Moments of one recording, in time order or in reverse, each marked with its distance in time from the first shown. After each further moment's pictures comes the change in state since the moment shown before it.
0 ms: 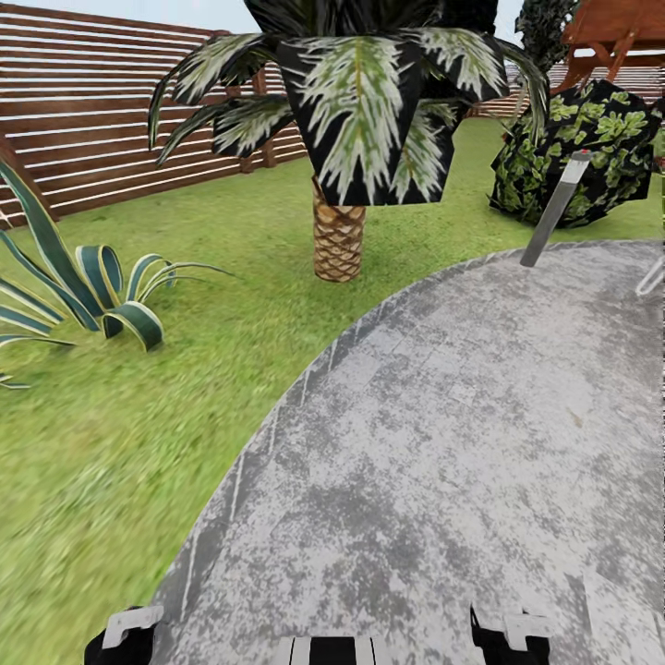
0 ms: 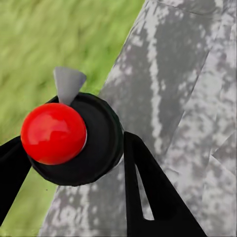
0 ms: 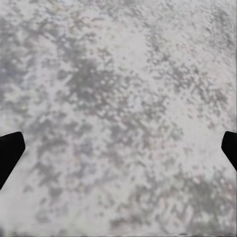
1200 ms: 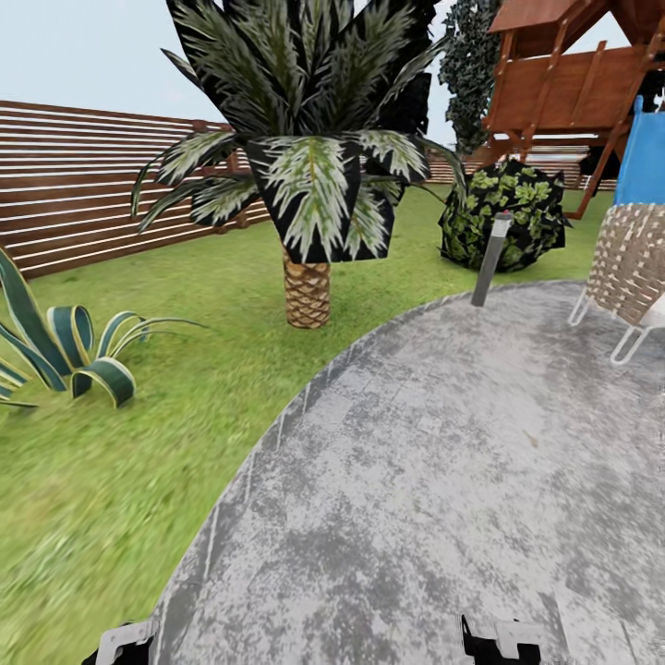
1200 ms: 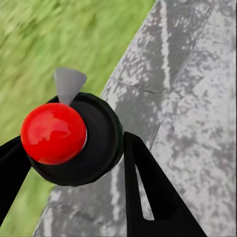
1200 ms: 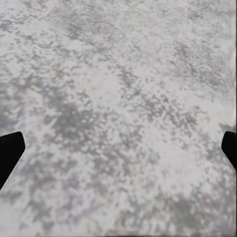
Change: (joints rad) left arm 0.029 -0.017 0.061 0.002 -0.005 -0.005 0.001; right arm 0.000 0.024 0.002 0.030 -0.001 -0.007 0.017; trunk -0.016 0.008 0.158
